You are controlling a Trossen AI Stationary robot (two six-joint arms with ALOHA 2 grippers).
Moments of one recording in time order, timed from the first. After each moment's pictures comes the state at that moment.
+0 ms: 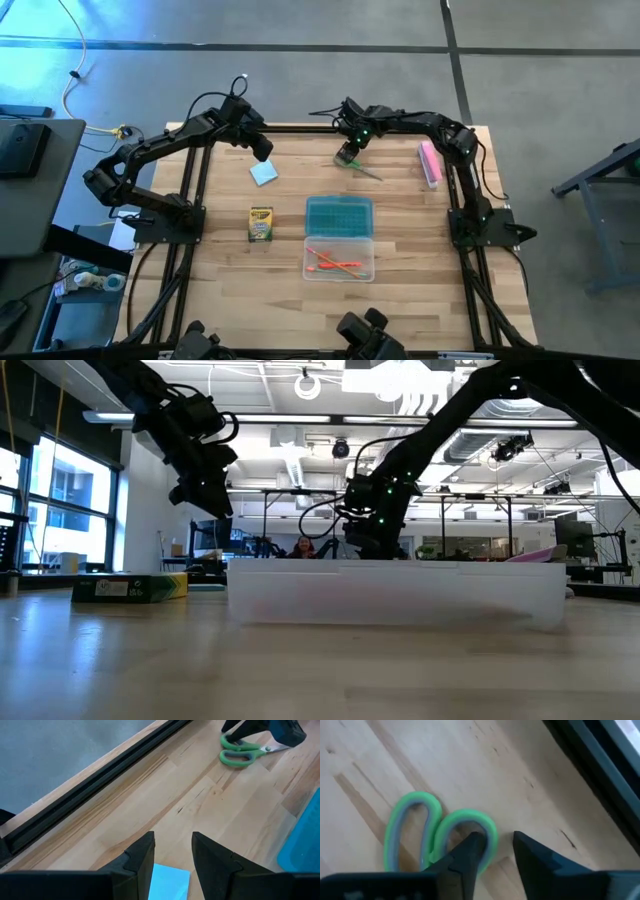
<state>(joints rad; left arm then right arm) 0.97 1.34 0.90 -0.45 0.20 -0.03 -0.68 2.16 1.54 -0.61 -0.10 -0.04</state>
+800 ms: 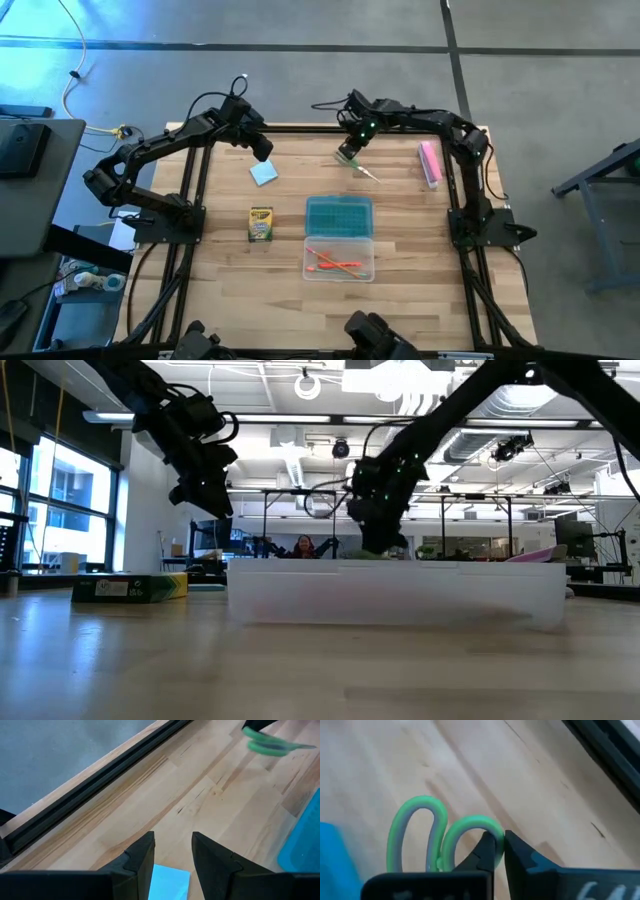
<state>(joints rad) 0.97 1.34 0.90 -0.44 0.20 -0.03 -0.70 2.06 1.54 -0.67 -0.31 -0.02</state>
